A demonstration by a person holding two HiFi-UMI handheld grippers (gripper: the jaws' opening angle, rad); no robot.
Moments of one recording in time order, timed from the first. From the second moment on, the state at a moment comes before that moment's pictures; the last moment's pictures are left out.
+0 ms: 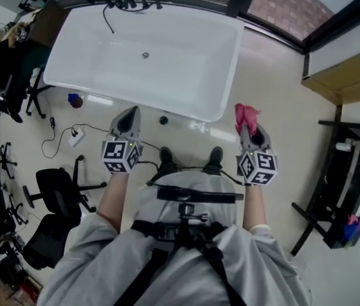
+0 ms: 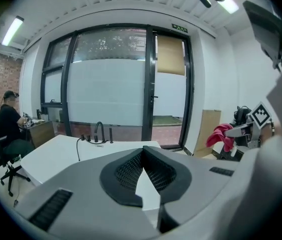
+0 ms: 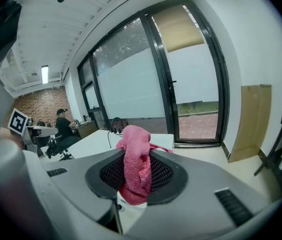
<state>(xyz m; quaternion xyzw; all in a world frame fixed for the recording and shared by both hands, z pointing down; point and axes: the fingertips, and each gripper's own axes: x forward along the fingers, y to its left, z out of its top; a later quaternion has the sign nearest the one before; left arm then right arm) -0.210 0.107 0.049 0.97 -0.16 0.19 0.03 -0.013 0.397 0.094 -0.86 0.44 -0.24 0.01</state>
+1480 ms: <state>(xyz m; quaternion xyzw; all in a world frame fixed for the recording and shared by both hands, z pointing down) -0.267 0.082 0.053 0.97 -0.14 0.19 0.05 -0.093 0.361 0.107 -0.87 0.43 -0.26 0.02</state>
